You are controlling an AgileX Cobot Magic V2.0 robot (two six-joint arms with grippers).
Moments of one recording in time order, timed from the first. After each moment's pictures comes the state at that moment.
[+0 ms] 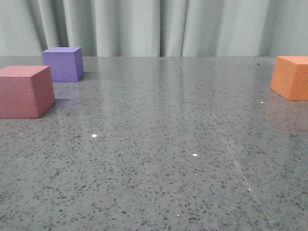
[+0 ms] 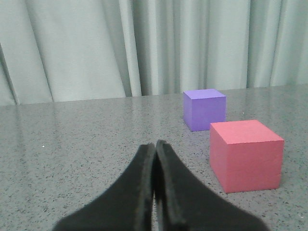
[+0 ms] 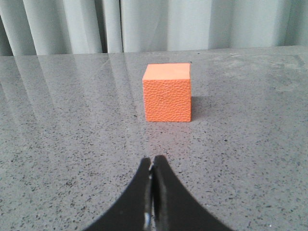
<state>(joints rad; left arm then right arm) -0.08 0.00 -0.01 0.23 0.01 -0.19 0.13 -0.01 0.03 -0.01 0.12 0.11</state>
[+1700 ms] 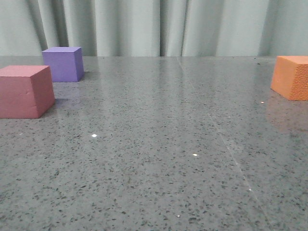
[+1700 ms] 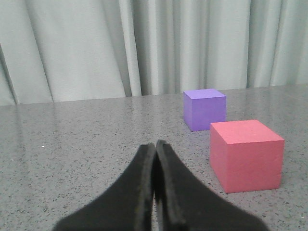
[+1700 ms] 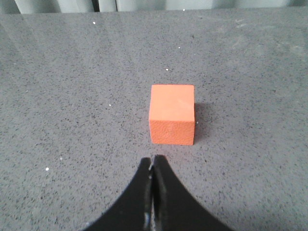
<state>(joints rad) -0.08 0.00 -0.01 0.23 0.01 -0.19 0.13 0.71 -0.79 -0.01 0.64 0.14</state>
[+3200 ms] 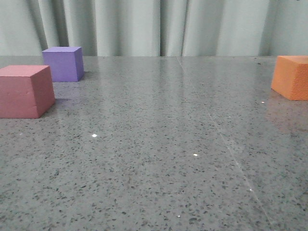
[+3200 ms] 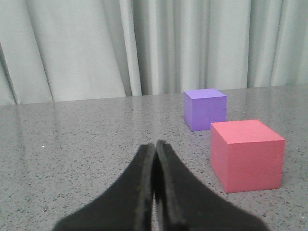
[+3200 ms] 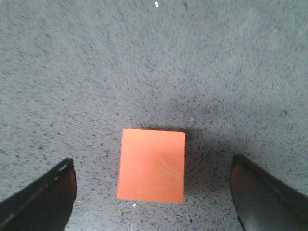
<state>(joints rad) -0.08 0.00 -0.01 0.23 0.01 -0.19 0.10 1.40 -1.34 -0.08 0.85 0.11</state>
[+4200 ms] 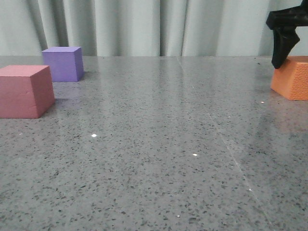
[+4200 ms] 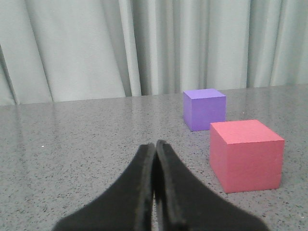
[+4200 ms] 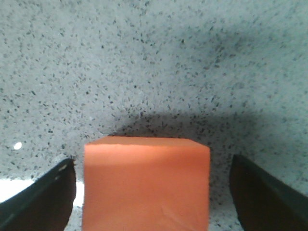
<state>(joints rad) -0.08 0.00 -0.01 0.23 0.01 -0.19 0.08 1.67 -1.34 -0.06 0.82 0.11</state>
